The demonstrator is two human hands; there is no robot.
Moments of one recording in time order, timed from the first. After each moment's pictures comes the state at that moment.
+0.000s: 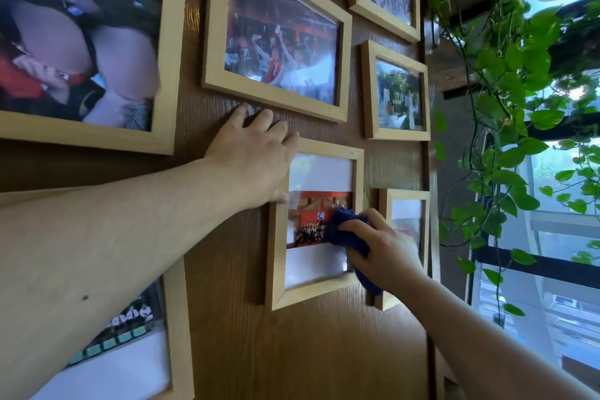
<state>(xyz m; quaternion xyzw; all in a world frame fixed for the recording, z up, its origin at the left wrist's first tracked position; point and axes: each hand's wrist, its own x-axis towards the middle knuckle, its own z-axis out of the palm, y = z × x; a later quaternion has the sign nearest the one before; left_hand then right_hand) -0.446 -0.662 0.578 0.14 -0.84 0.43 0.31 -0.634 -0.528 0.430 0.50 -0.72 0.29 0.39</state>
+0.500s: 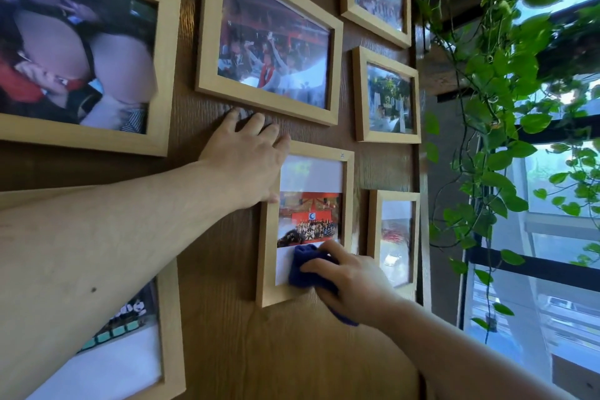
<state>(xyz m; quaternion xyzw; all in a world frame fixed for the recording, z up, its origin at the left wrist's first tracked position) -0.449 -0.662 0.576 0.16 -0.83 0.43 0.31 -0.601 -0.531 0.408 0.60 -0.70 0.17 0.35</state>
